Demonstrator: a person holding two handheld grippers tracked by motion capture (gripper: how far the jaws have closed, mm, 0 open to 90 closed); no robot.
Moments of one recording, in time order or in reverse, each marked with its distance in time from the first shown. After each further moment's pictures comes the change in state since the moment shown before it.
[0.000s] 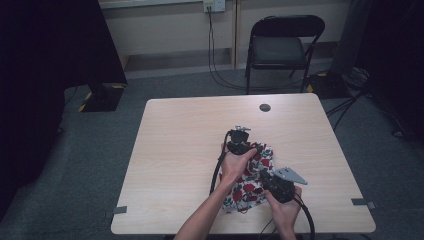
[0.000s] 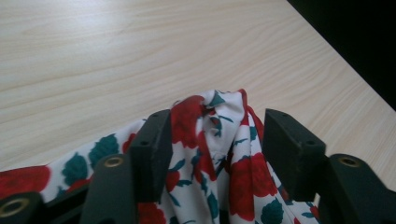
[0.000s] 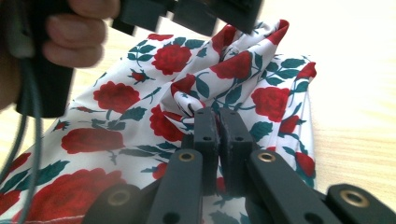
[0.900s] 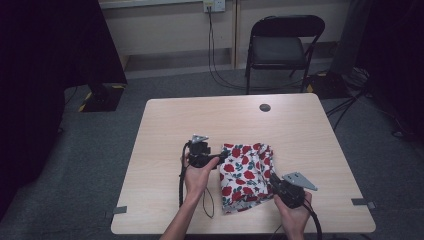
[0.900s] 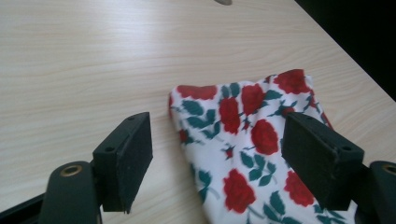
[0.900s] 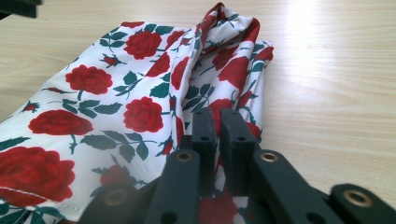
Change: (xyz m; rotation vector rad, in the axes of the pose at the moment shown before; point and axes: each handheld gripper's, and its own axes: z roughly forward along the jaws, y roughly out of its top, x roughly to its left) left arm 0.058 -0.053 -0.104 -0.124 0.130 -0.094; right arm -0.017 -0.010 -0.017 0.014 -0.052 -0.007
